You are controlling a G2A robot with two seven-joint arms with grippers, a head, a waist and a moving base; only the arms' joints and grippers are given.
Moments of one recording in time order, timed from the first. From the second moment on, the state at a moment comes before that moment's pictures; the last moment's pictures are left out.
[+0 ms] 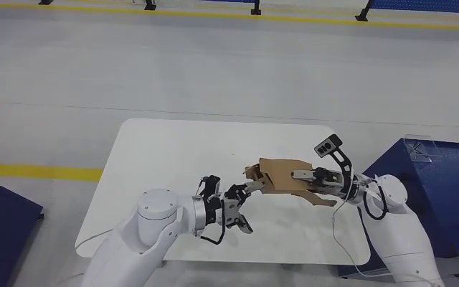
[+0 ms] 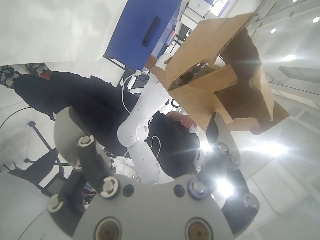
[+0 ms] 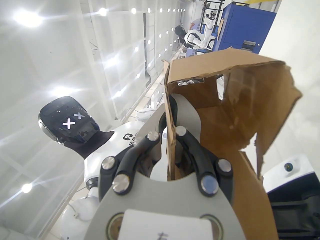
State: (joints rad) left arm 1.01 -1.22 -0.96 -1.84 -0.78 0.79 -0.45; right arm -1.07 -1.00 1.41 -1.39 0.83 -0.09 1.40
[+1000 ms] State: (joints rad) left arm 0.93 -1.24 -0.89 -1.78 -0.80 0.85 -0.41; right arm -1.10 -1.00 1.40 -1.42 0.84 -0.07 1.41
